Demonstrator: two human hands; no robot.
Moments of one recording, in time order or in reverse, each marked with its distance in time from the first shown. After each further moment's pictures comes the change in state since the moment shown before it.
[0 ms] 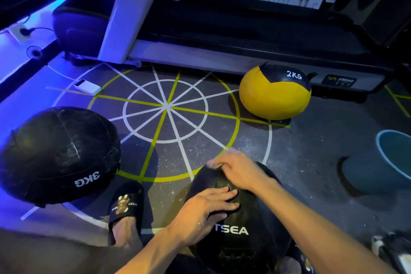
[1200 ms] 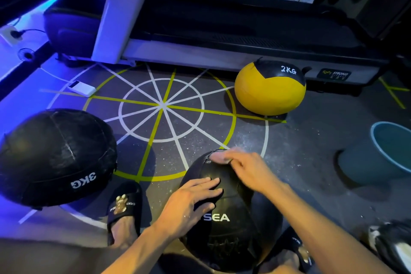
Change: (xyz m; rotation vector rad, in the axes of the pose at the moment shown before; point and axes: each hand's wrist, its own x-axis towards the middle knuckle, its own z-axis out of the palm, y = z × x) left_hand -0.010 -0.006 -0.017 0.110 0.069 -0.114; right_hand -0.031 0.027 -0.005 0.084 0.151 0.029
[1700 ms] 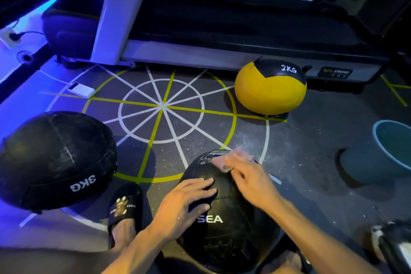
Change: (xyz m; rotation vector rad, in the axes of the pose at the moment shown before) left_hand -0.003 -0.008 -0.009 0.029 0.044 0.007; right_hand -0.028 -0.013 0.012 0.095 0.152 -0.053
